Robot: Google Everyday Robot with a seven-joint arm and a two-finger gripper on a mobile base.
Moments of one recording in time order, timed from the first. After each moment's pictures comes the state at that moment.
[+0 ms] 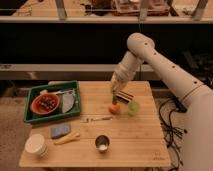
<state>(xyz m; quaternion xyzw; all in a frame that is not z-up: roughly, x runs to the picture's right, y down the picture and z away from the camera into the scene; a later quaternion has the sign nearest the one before) 0.048 0.003 0.717 -0.15 -0.47 -0.56 0.67</state>
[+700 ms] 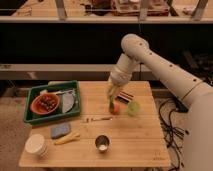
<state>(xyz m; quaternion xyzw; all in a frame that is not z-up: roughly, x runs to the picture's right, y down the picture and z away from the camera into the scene) 0.024 0.033 0.682 -0.19 -0.49 -0.57 0.63</state>
